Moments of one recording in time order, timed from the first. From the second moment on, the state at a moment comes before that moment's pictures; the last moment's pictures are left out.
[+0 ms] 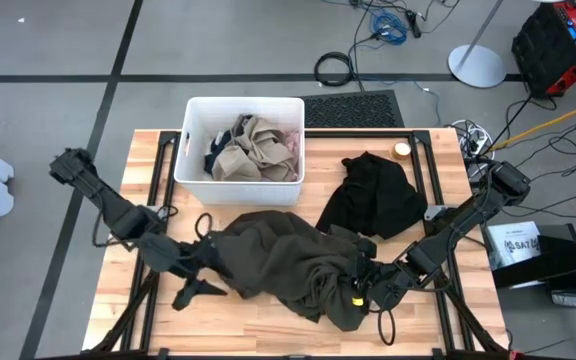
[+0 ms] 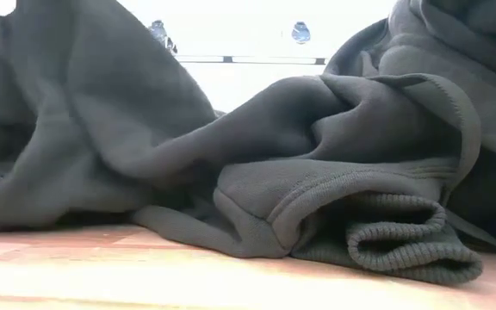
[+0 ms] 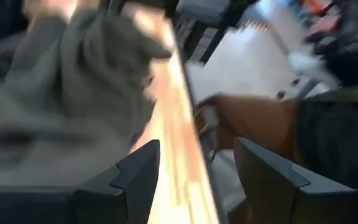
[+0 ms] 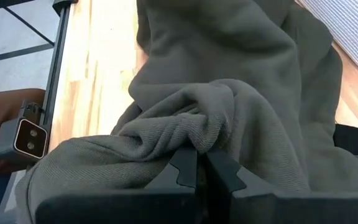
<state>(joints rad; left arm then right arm) -0.66 1.08 1.03 -0.46 -0.16 -0.54 0.69 1.45 0.92 -0.31 0.58 0.75</state>
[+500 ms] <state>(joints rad) -0.70 1.44 1.04 0.06 -0.15 -0.19 0.69 1.45 0.92 -0.31 0.58 0.75</state>
